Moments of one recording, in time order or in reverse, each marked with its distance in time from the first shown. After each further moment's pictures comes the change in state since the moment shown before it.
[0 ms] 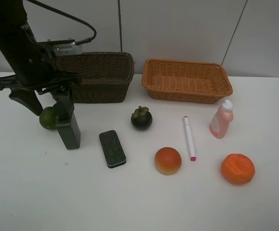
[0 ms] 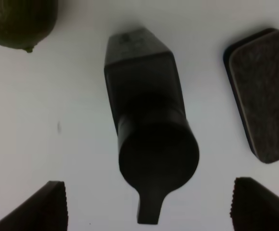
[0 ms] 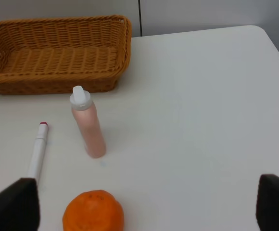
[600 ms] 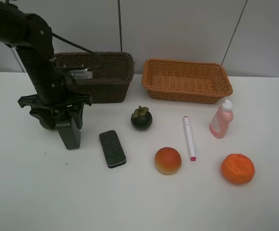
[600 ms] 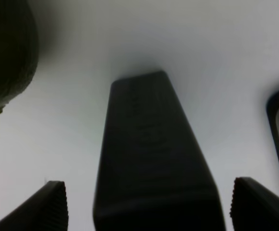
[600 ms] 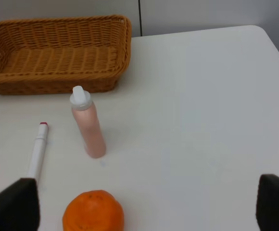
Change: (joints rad) left arm 0.000 0.205 -0.002 0.012 -0.124 0.002; right arm 0.000 0.000 0.000 0.000 0.000 0.000
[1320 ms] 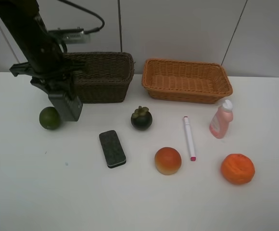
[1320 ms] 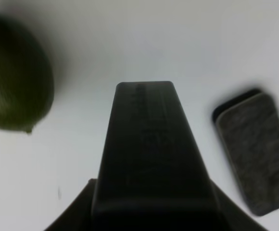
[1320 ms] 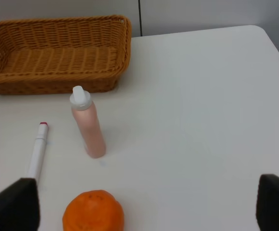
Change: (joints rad) left arm 0.004 -0.148 -0.207 0.009 0.103 0.063; right arm 0.000 0.000 0.000 0.000 0.000 0.000
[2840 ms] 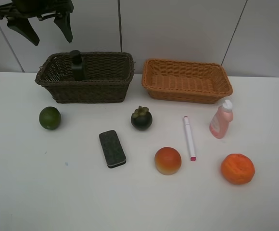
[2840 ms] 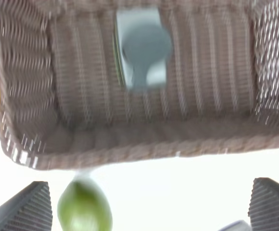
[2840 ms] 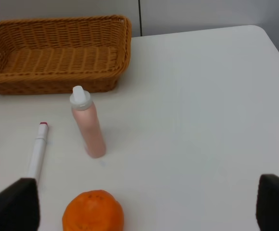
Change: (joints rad) left arm 0.154 0.174 -0.465 0.013 0.213 0.066; right arm 0.000 0.000 0.000 0.000 0.000 0.000
